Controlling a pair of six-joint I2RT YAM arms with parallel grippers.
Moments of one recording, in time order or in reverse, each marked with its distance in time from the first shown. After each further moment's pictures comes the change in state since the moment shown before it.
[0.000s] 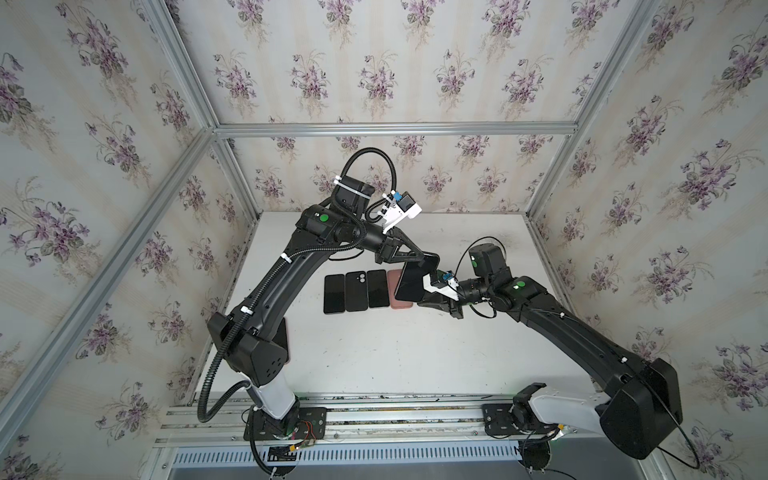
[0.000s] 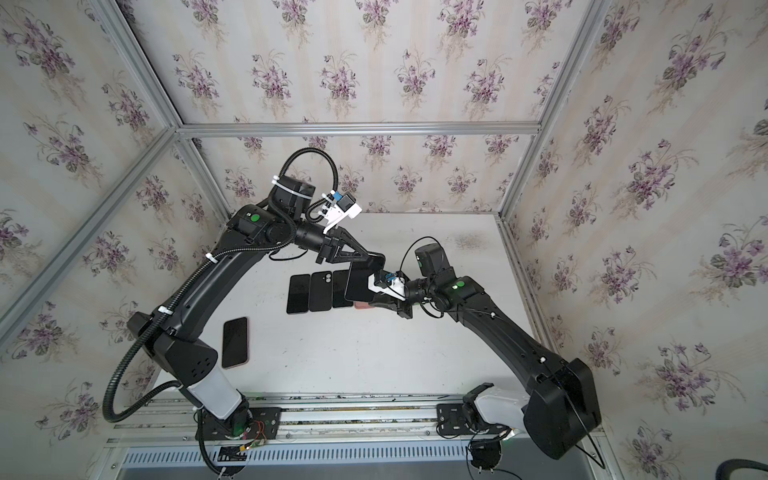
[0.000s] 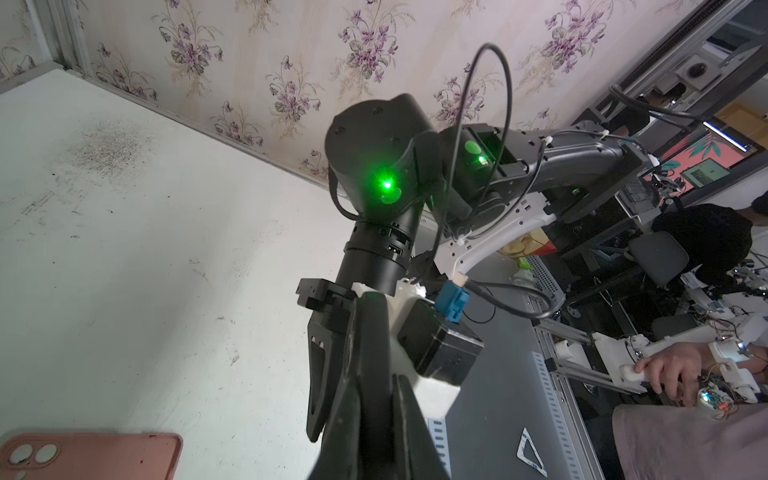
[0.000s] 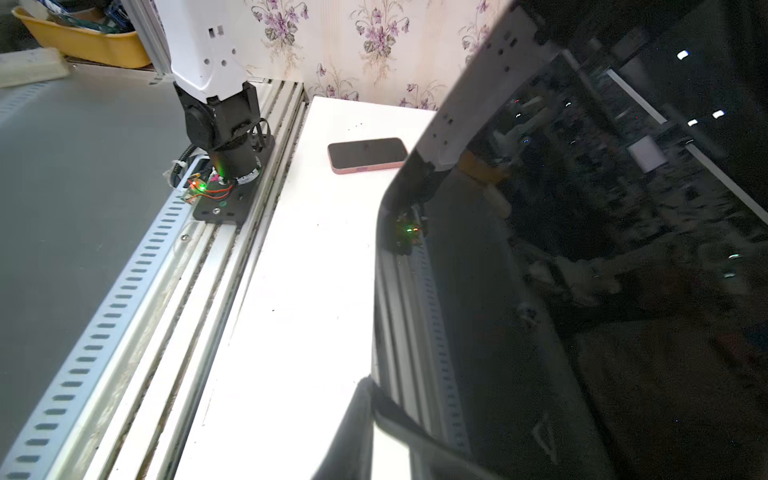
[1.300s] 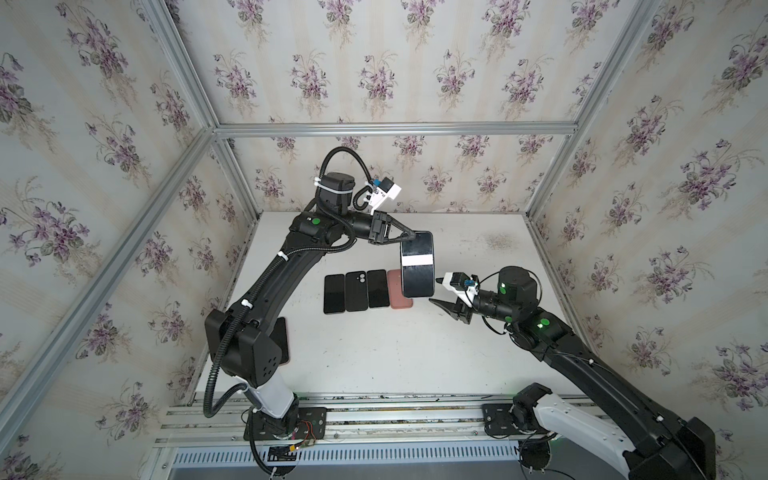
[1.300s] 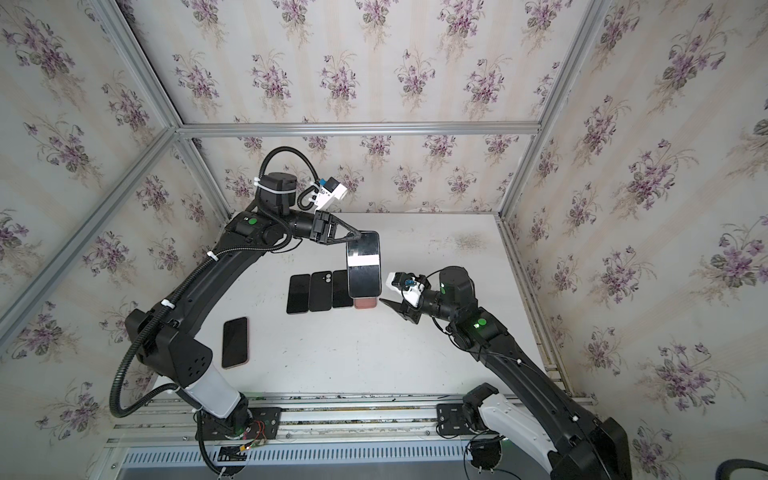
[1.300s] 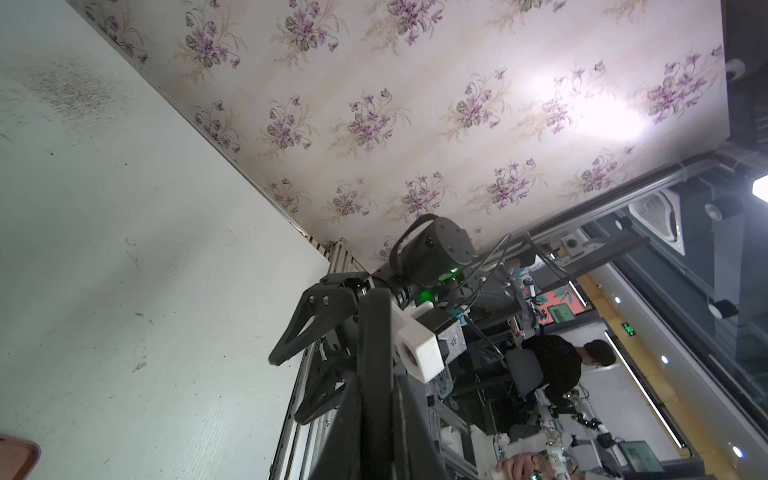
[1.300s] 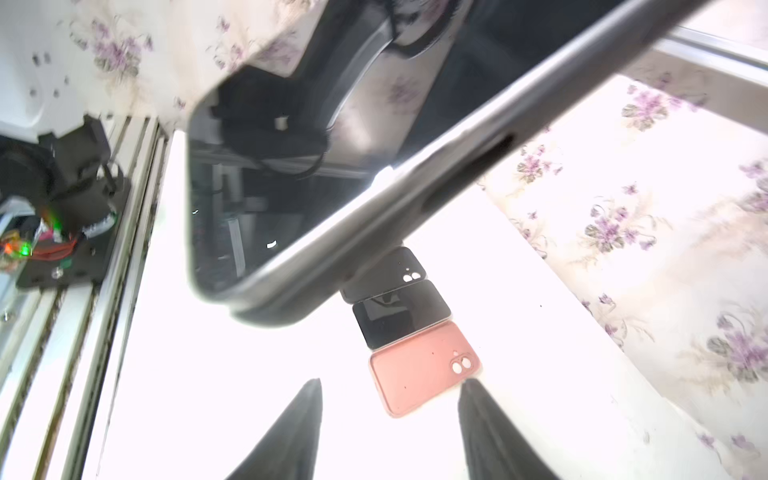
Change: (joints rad) left arm 0.132 -0.042 -0.219 0.536 0.164 -0.734; right arm -0.002 -0.347 -0.283 0.322 0.295 0.352
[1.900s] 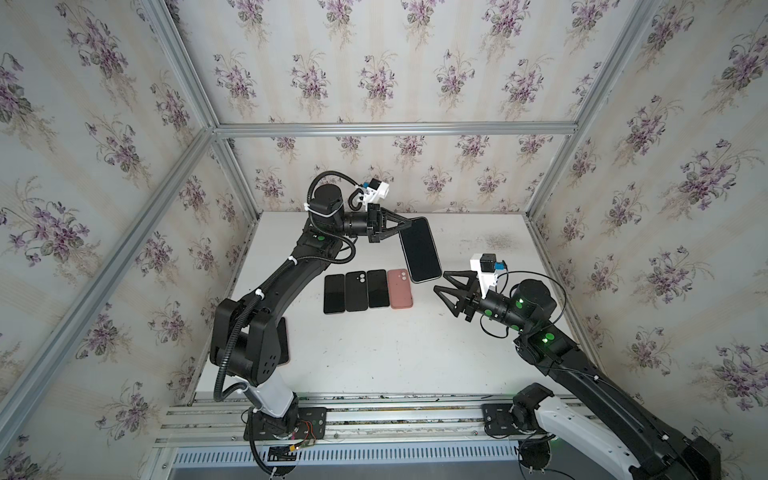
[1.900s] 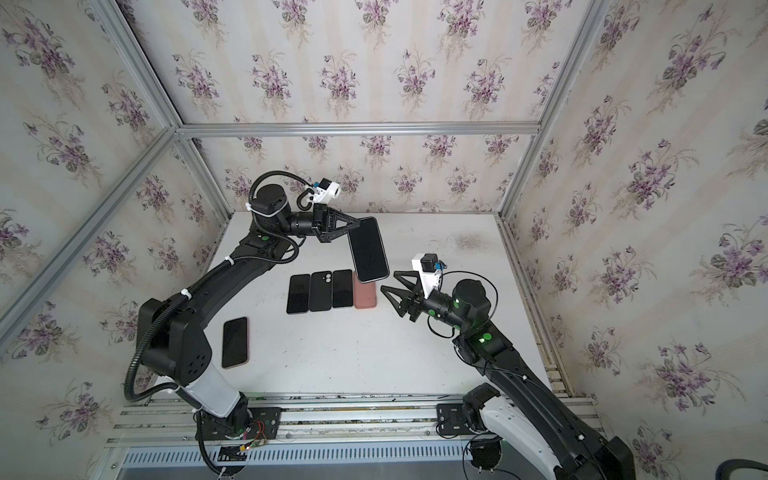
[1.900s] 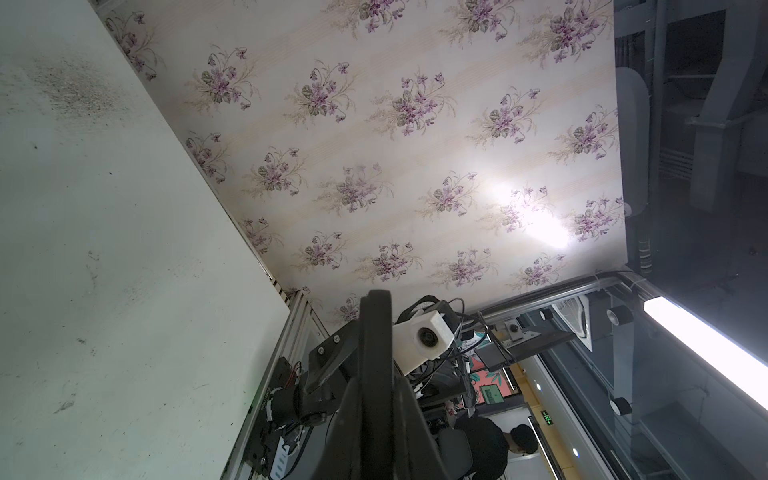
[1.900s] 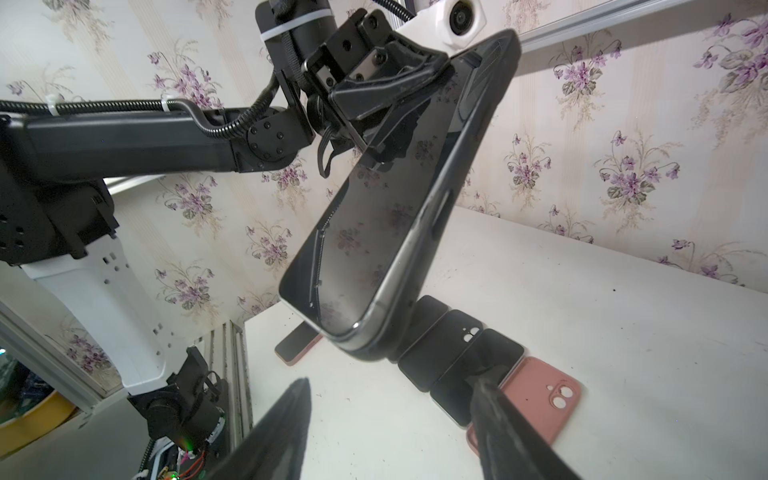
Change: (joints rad) left arm 0.036 0.010 -0.275 0.791 -0.021 -0.677; right arm -0.006 -0.069 -0.098 0.327 0.000 0.686
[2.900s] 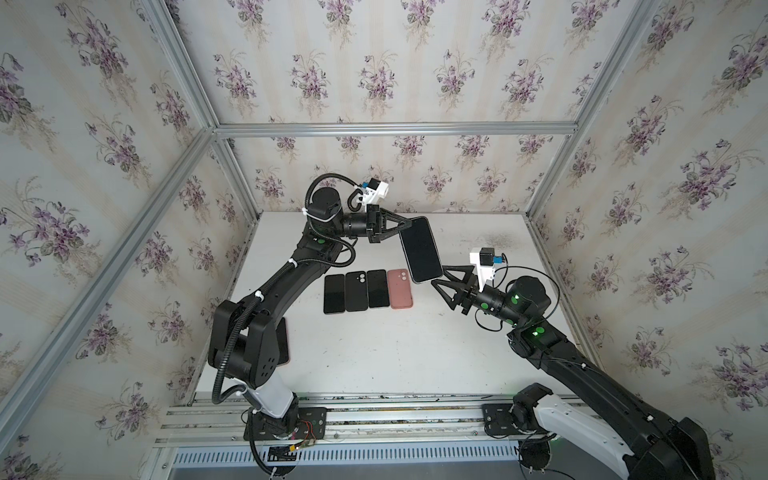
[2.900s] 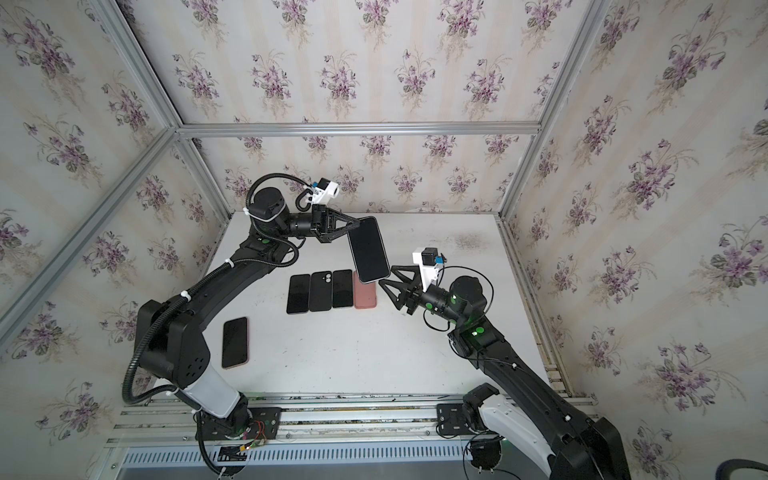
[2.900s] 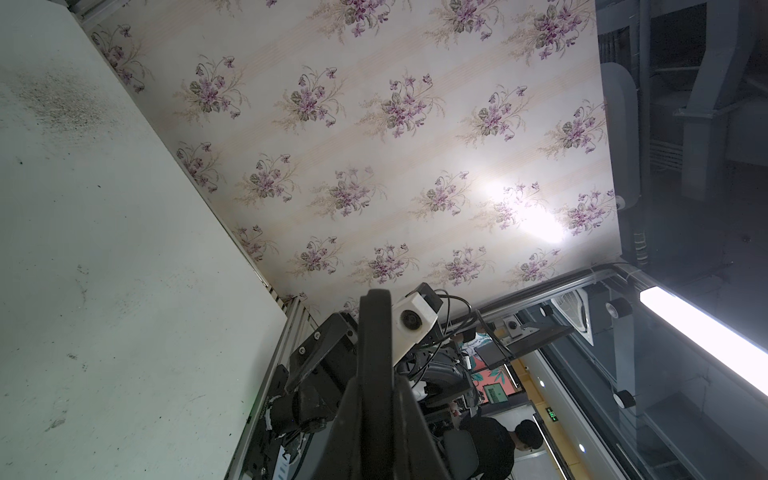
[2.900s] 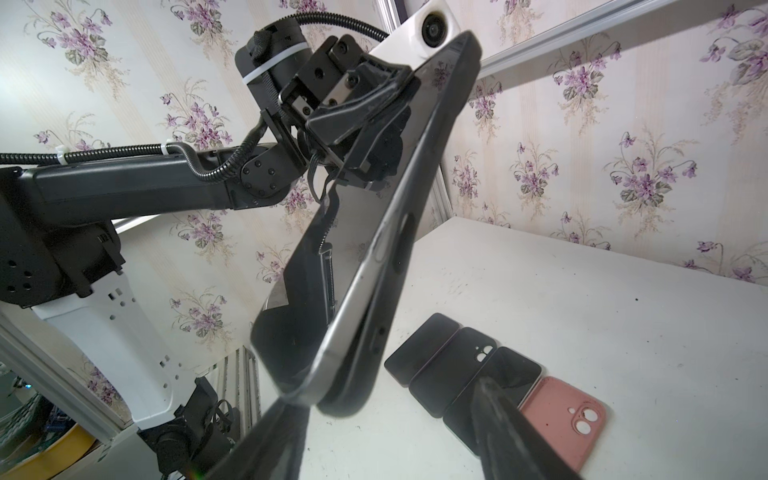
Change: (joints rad) left arm -0.008 -0.017 -0.035 0.084 -0.012 -0.027; right arm -0.031 0.091 -0.020 0.164 -0.016 0.090
